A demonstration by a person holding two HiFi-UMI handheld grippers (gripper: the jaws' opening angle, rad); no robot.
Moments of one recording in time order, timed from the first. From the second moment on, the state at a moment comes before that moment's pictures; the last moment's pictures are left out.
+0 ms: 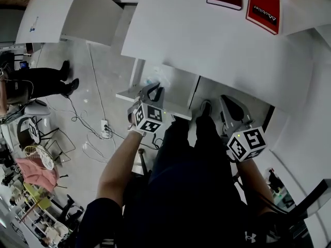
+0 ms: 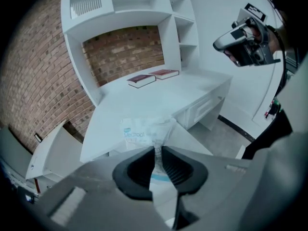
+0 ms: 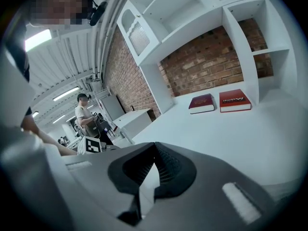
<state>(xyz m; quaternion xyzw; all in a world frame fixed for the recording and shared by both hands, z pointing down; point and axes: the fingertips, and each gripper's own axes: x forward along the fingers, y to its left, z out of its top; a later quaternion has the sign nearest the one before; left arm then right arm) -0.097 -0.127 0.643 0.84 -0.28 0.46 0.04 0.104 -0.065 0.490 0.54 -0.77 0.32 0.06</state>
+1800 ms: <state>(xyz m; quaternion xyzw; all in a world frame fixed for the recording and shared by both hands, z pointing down) -0.102 -0.114 0.849 0.72 0.05 0.68 -0.14 0.147 -0.048 0.543 0.59 -0.70 0.39 0.08</state>
